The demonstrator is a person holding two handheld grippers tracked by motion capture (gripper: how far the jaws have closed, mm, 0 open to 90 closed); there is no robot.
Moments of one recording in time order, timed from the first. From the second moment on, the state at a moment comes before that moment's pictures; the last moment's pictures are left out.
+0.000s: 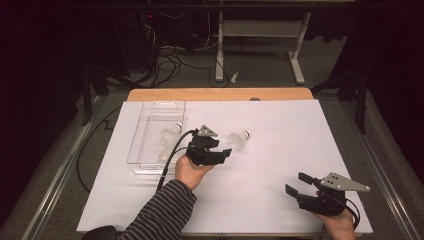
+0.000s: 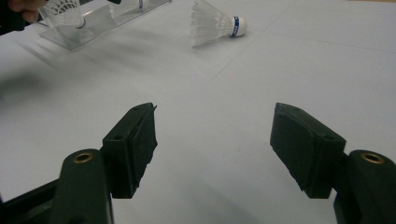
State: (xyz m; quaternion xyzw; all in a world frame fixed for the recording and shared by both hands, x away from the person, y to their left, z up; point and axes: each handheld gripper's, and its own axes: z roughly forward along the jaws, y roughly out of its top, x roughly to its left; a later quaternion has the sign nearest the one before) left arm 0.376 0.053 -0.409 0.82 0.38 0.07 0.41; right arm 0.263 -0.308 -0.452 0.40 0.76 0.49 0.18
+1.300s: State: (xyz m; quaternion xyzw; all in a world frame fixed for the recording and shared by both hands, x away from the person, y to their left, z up) left arm 0.404 0.016 -0.414 0.86 0.38 0.04 0.33; right arm 0.263 -0.308 -0.452 0.40 0.76 0.49 0.18
